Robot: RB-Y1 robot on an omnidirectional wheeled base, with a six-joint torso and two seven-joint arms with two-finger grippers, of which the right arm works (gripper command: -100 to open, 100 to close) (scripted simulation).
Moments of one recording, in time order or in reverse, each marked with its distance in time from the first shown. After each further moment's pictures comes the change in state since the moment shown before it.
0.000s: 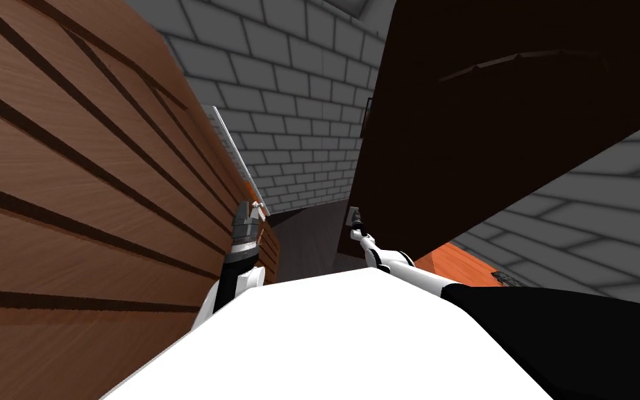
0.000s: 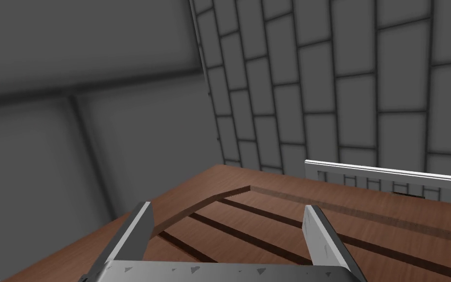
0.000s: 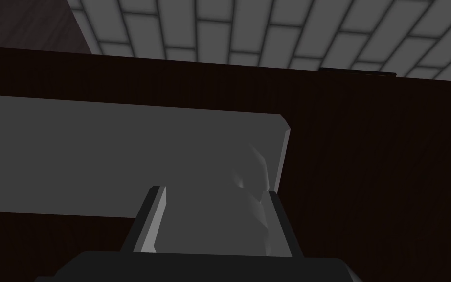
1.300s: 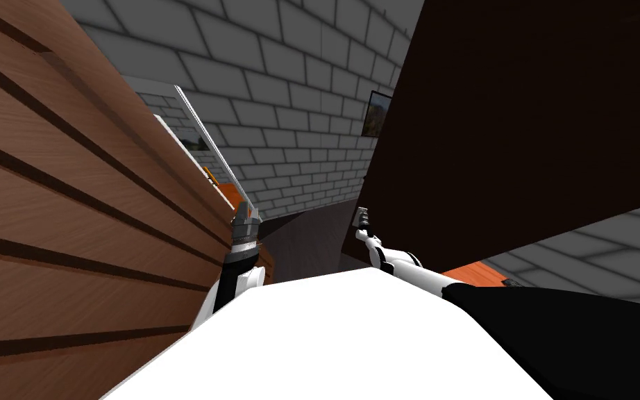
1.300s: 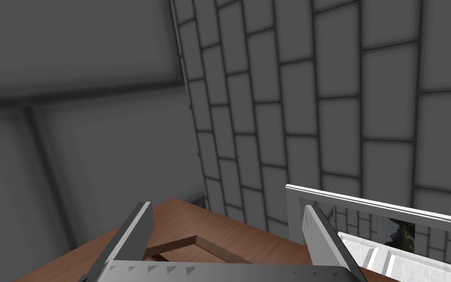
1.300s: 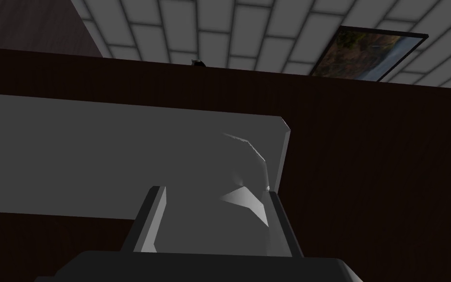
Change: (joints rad) arm 0.002 -0.059 -0.087 0.048 -0.041 -0.028 0.028
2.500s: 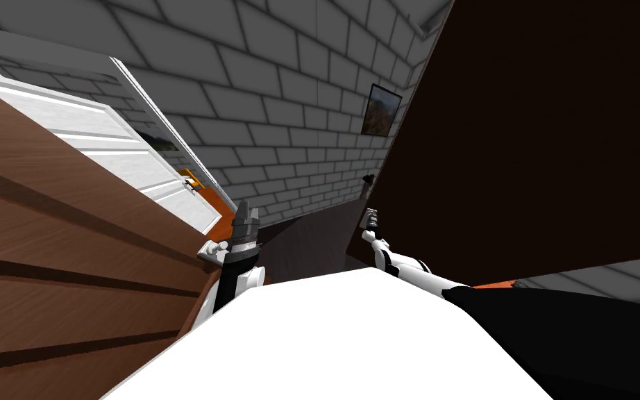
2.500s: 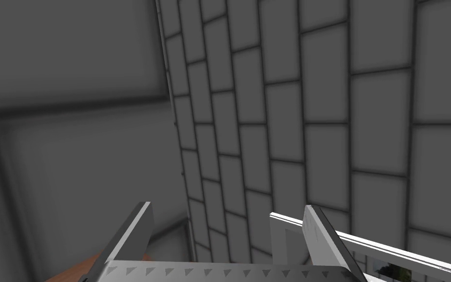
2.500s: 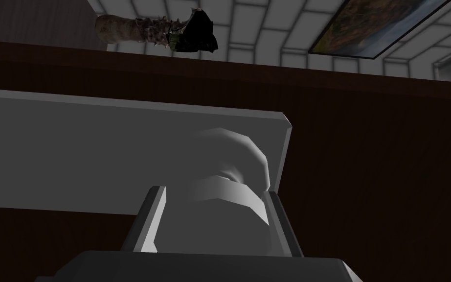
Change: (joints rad) arm 0.061 -0.033 -0.103 -0.074 -0.048 0.033 0.054
